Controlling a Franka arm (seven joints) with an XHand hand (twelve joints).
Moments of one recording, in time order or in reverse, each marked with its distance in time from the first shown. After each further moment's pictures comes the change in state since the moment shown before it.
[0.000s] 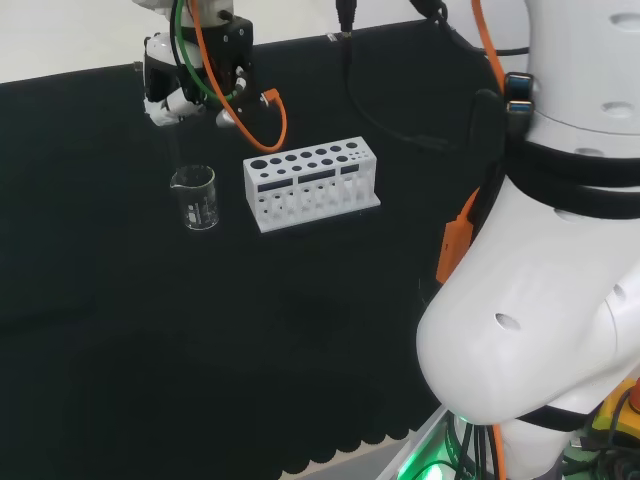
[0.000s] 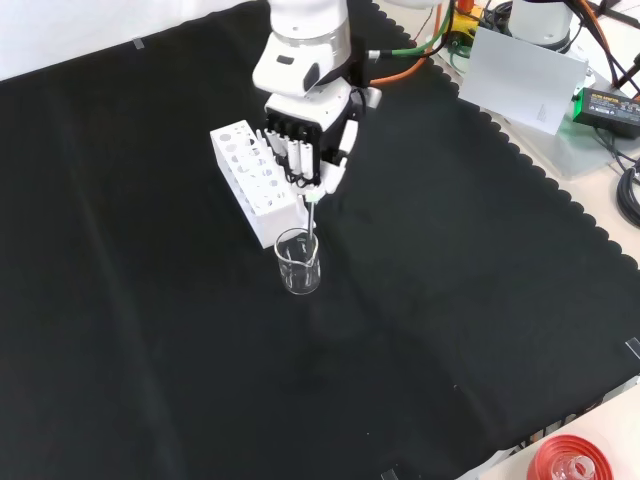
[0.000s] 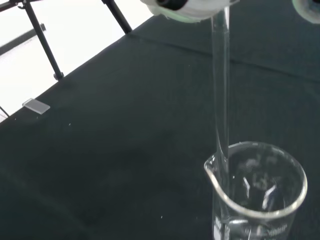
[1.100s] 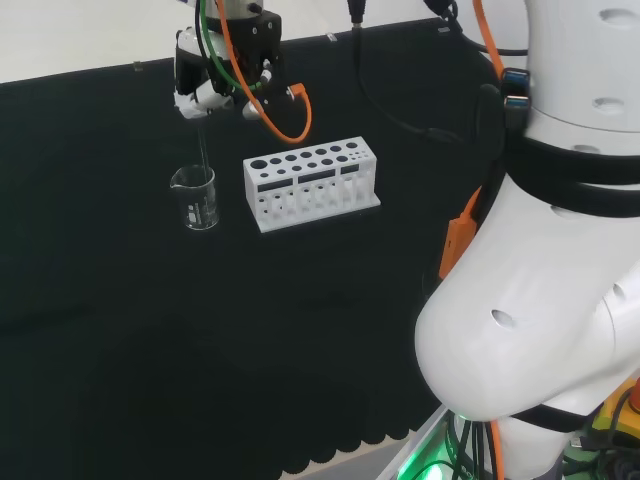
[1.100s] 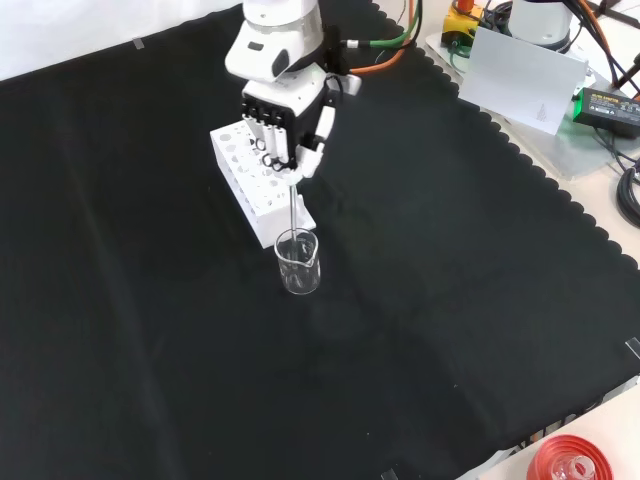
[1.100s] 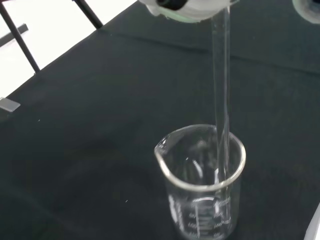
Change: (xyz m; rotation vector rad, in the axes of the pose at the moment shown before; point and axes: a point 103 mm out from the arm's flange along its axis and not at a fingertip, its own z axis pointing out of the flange) arm -0.036 -0.021 -0.001 0.023 0.020 0.053
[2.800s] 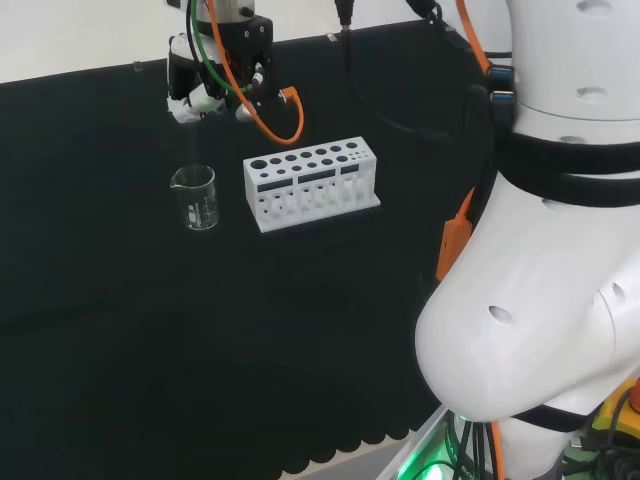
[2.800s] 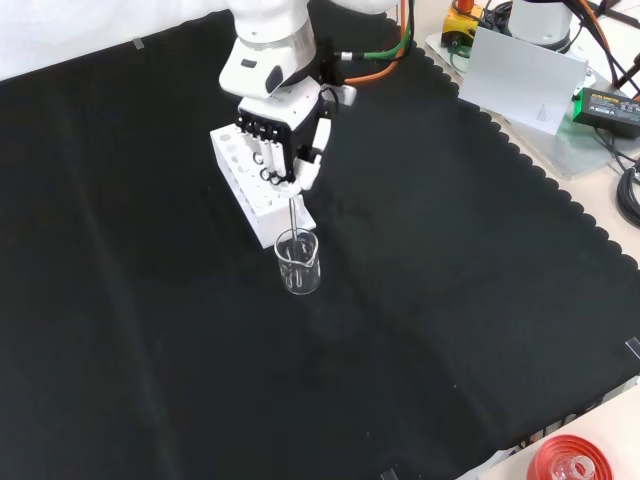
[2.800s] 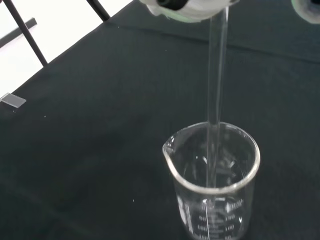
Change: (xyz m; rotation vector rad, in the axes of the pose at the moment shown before) arm 0.000 0.013 0.009 0.024 0.021 -0.018
